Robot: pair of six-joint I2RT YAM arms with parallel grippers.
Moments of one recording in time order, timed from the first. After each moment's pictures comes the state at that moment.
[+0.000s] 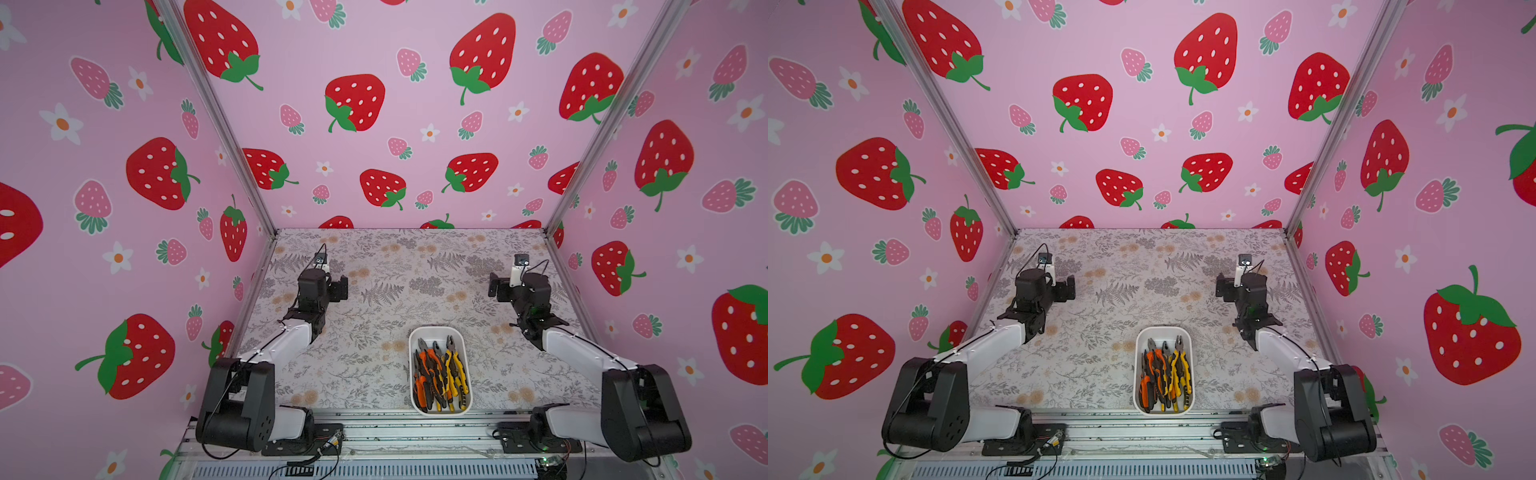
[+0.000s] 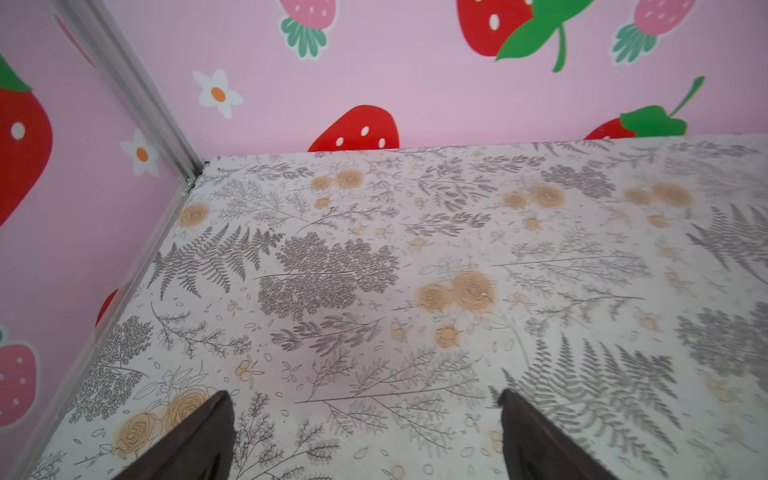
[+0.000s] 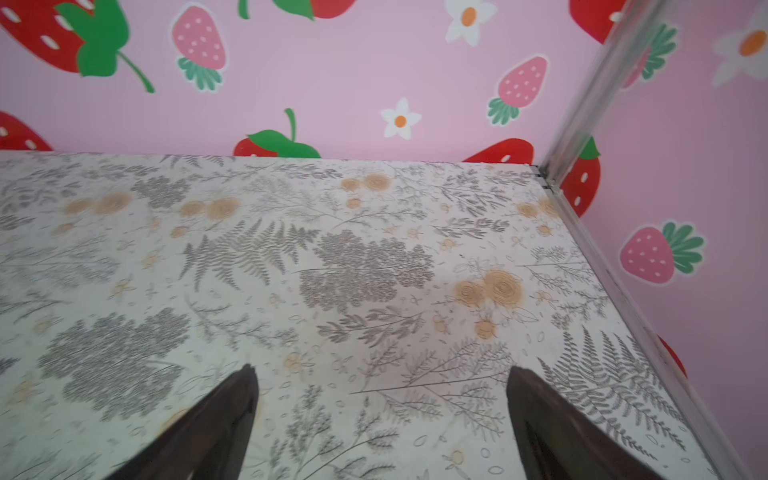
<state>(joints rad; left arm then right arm) -0.18 1.35 0.75 0.14 -0.18 0.02 0.27 1.28 0.65 0.25 0.27 0.04</state>
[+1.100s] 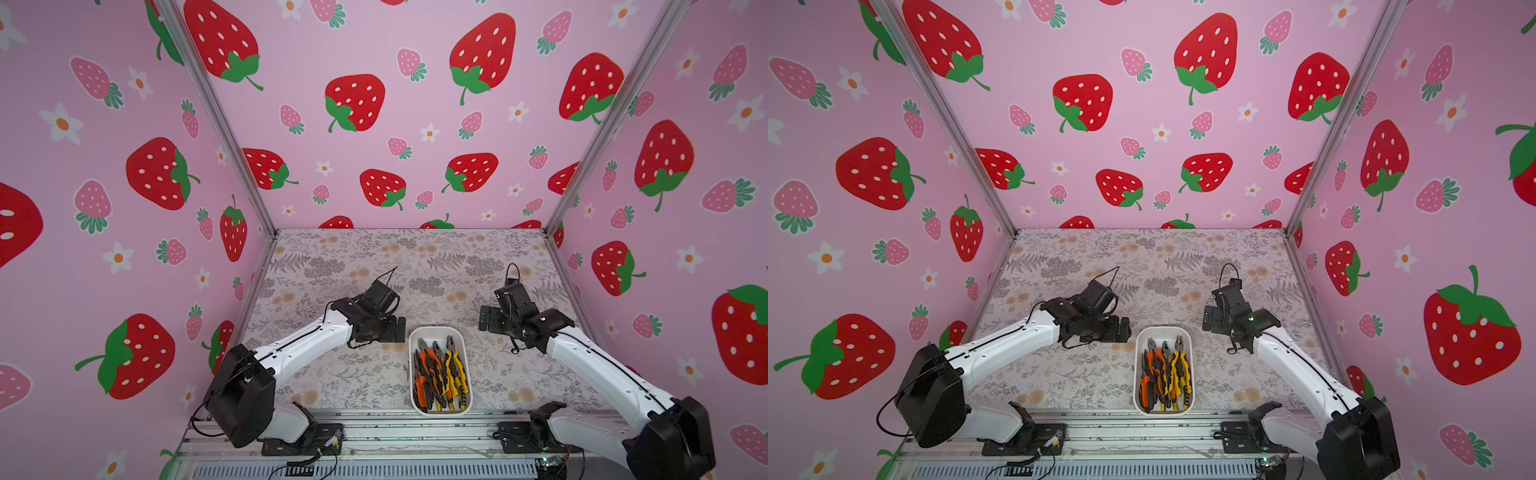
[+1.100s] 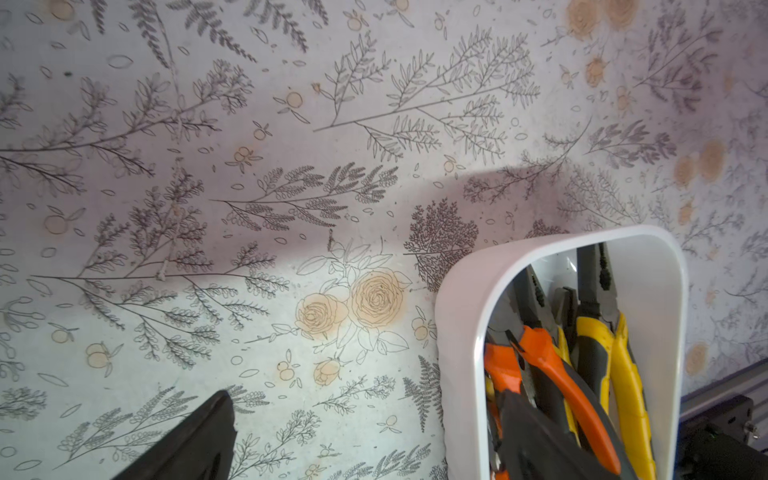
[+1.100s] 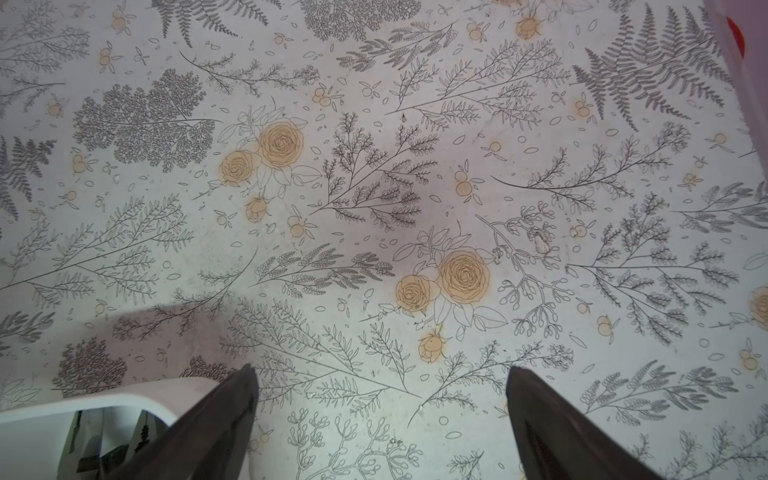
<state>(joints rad) -0.69 1.44 1.00 -0.71 0.08 -0.61 0.47 1.13 0.82 -0.74 0.38 0.53</state>
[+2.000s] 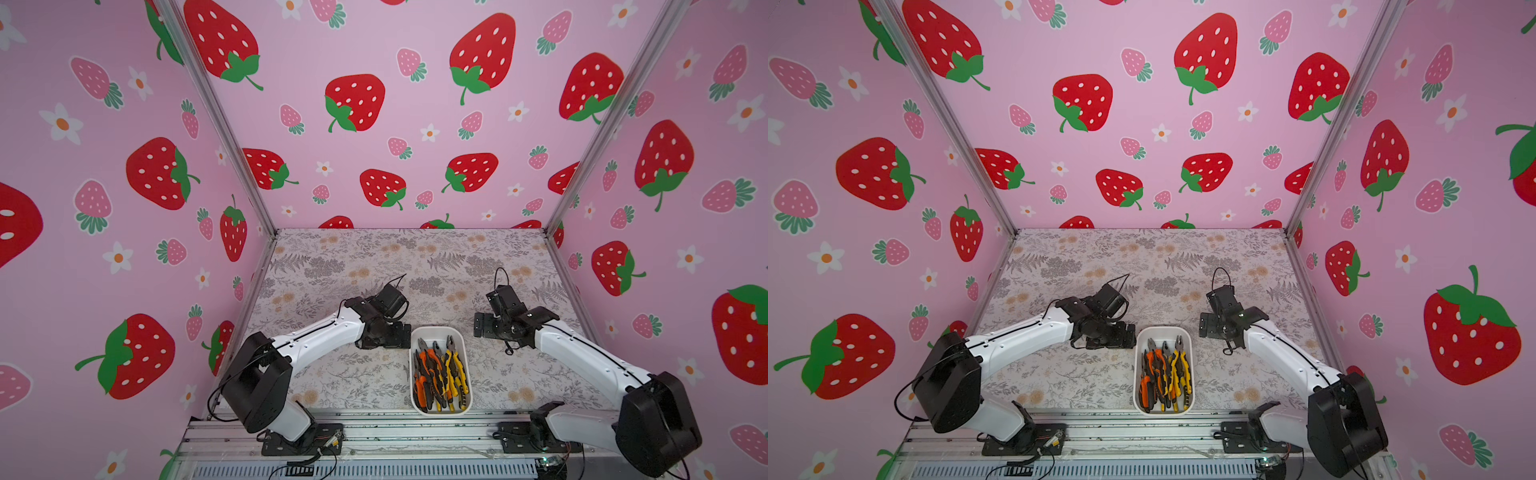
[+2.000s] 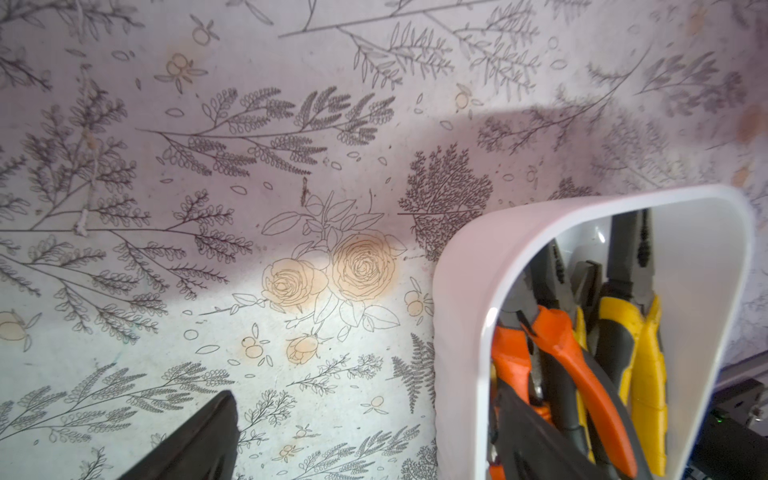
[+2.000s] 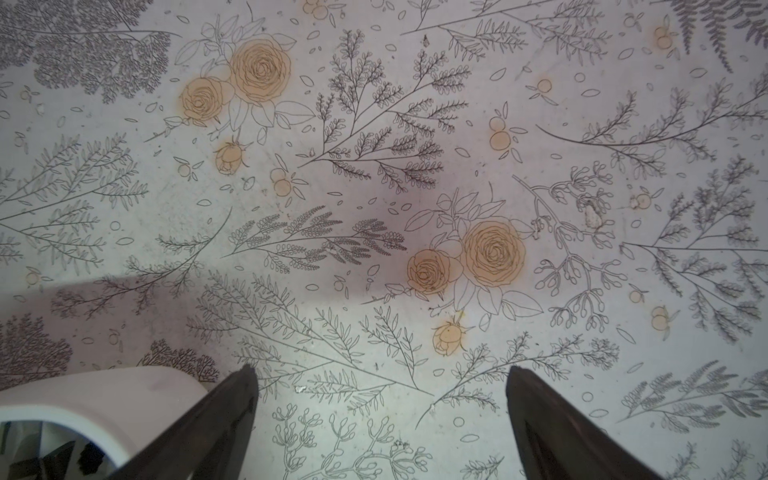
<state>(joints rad) -0.72 1.53 1.05 -0.76 0.12 -0.65 0.47 1.25 0.79 -0.70 0.33 0.52</state>
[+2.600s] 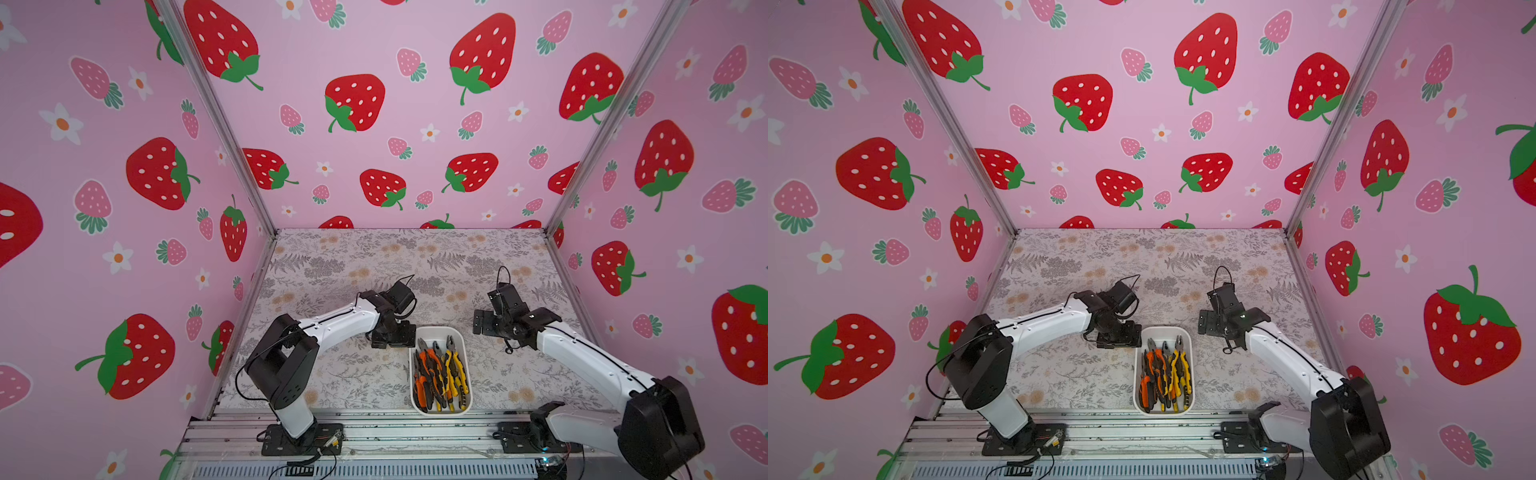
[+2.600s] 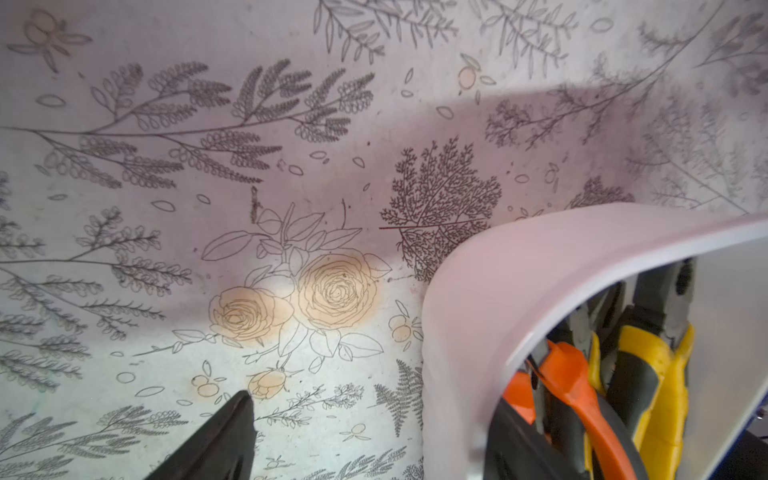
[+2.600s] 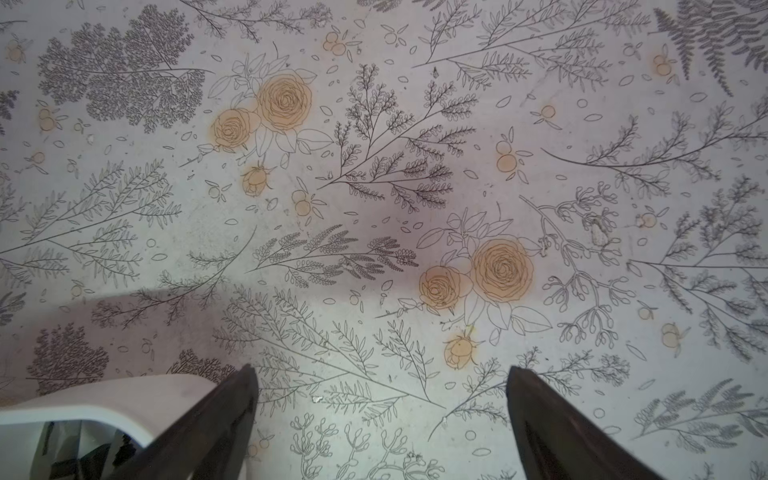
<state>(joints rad) -0.72 1.70 1.14 -0.79 0.19 -0.65 0.47 1.22 0.78 -0.66 0.32 0.52</state>
